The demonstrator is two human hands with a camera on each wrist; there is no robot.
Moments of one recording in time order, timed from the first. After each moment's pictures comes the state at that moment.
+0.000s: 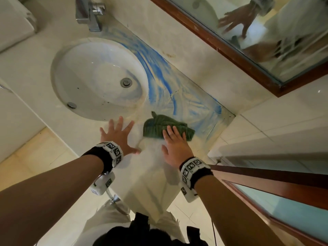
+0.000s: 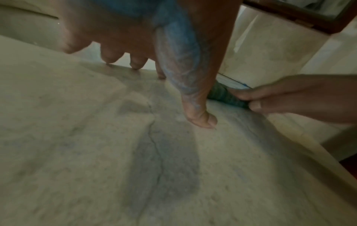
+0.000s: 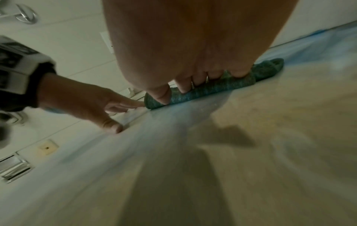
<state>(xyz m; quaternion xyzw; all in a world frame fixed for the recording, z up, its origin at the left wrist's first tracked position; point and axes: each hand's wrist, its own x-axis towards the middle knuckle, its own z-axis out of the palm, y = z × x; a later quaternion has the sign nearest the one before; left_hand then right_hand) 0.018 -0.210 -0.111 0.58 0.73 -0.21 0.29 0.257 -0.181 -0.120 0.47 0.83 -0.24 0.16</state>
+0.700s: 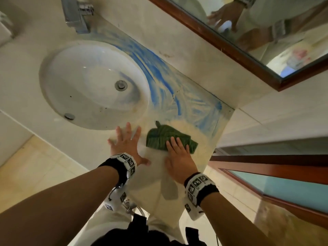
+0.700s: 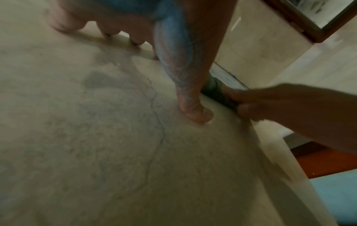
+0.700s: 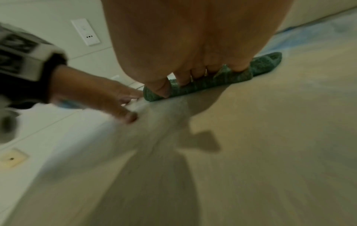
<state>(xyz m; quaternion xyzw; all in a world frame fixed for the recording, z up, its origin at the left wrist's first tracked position) 0.004 -0.216 -0.121 0.61 0.70 -0.18 0.31 0.222 -0.236 -0.109 0.56 0.77 -0.27 0.15</state>
